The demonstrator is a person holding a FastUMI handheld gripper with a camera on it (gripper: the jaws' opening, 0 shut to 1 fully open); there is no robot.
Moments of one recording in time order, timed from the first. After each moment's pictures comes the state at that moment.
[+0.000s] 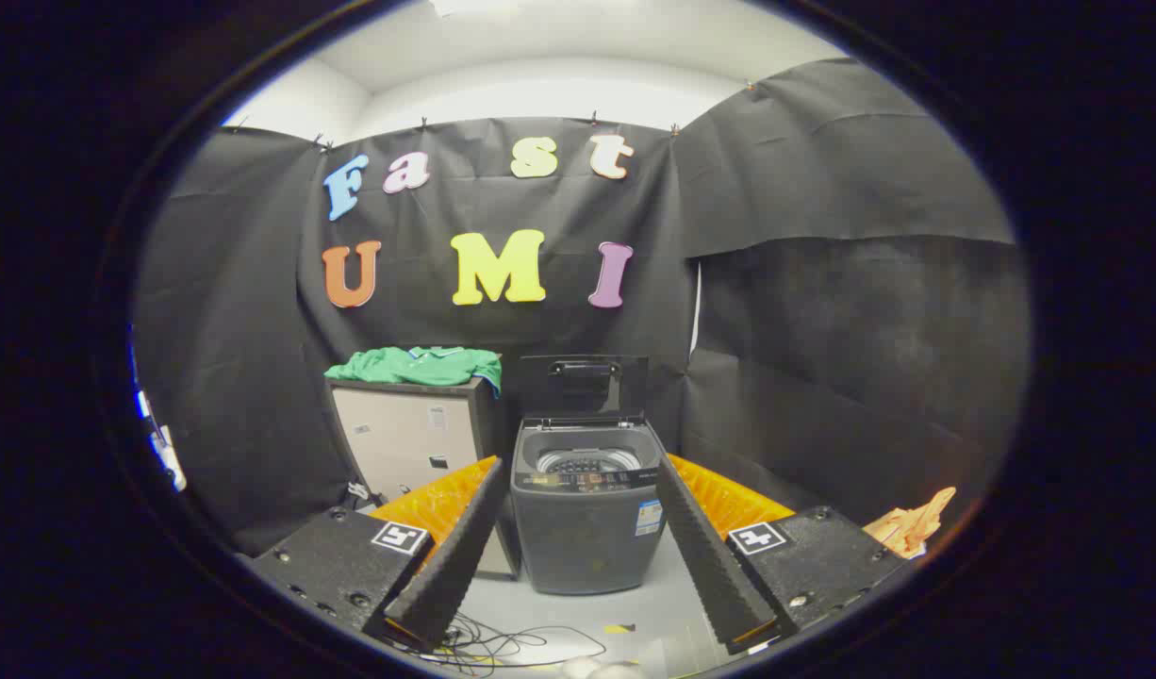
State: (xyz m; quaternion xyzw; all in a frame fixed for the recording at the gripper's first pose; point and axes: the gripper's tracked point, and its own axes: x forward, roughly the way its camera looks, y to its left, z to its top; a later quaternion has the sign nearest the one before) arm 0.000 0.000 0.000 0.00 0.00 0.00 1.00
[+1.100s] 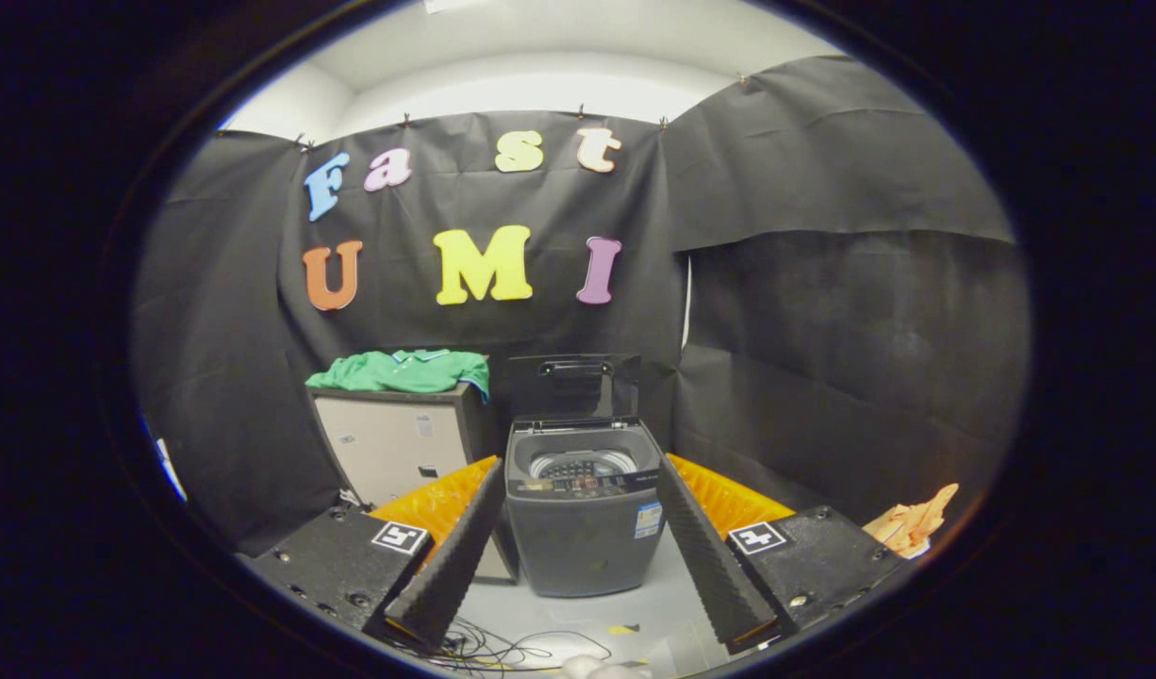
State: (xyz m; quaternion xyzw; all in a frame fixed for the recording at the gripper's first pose) arm -0.008 -0.005 0.006 0.00 0.01 -0.01 1.00
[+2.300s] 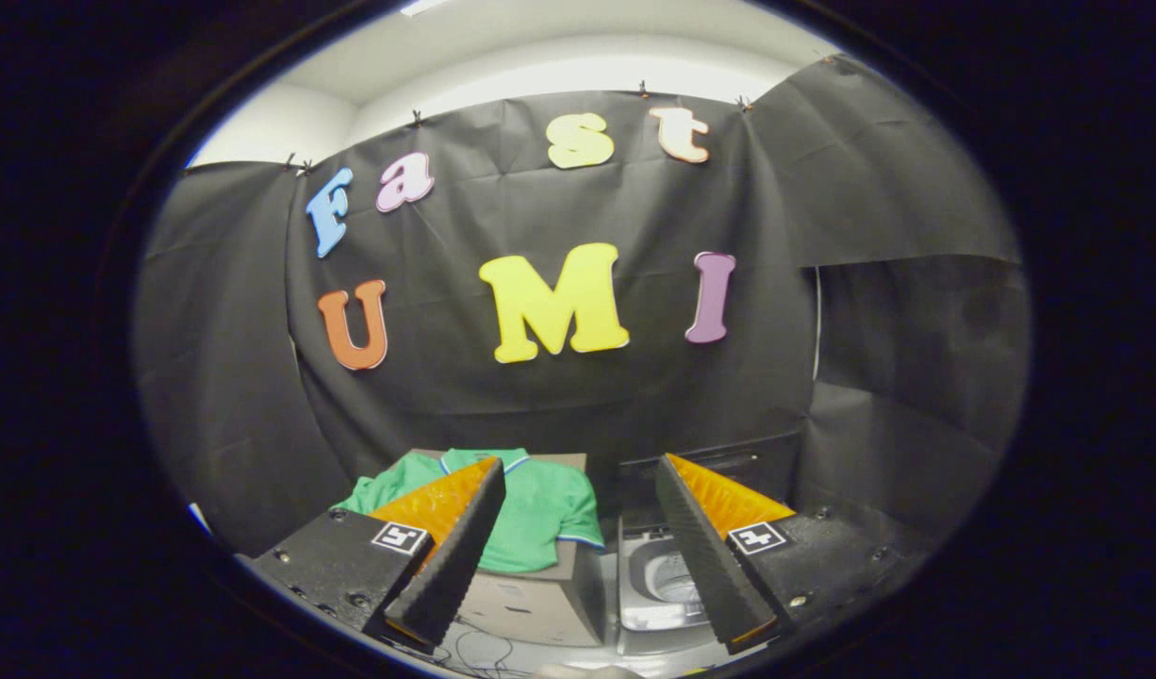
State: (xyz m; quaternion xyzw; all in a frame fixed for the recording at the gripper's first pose) arm 0.289 0.194 0.172 0.04 0.01 0.11 0.99
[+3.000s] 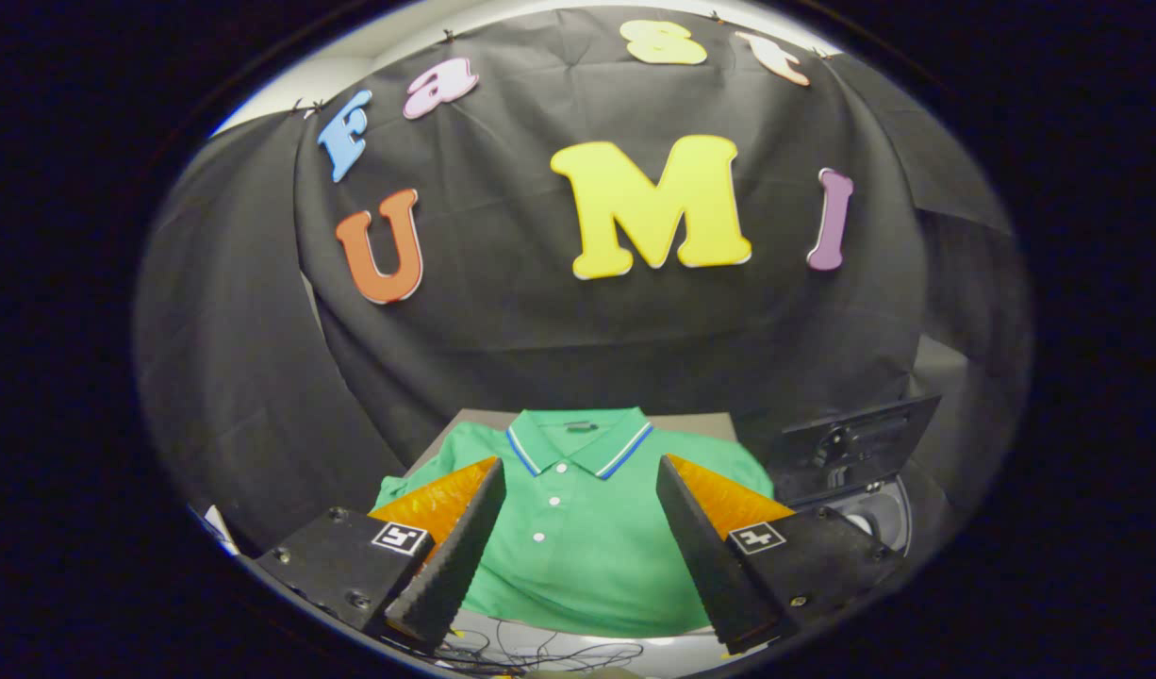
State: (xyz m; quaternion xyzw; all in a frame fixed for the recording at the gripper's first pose) arm 0.415 0.373 0.098 0.01 0.16 0.17 0.97
